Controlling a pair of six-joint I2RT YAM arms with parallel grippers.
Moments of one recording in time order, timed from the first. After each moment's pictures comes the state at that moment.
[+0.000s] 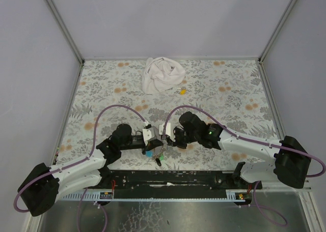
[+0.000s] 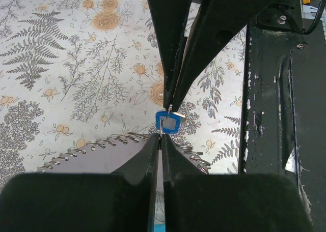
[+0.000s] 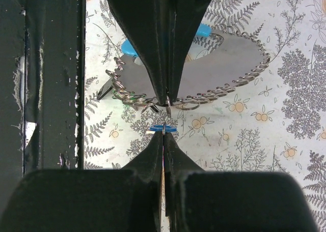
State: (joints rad) left arm -0.77 0.90 0.25 0.35 0.58 0.17; right arm 1.00 1.28 0.77 -0.23 -0.39 -0.44
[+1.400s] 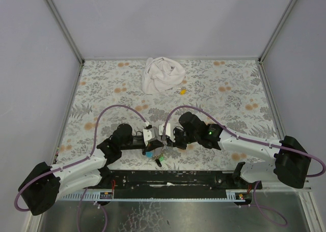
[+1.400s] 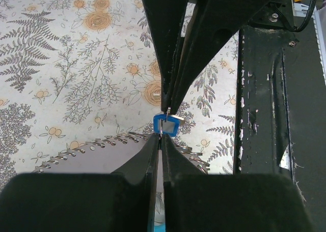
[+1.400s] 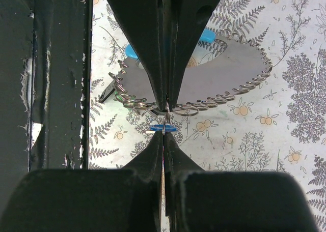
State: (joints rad) left arm -0.77 0.92 0.25 0.35 0.61 0.17; right arm 1.00 1.28 0.77 -0.22 -0.40 -0.43
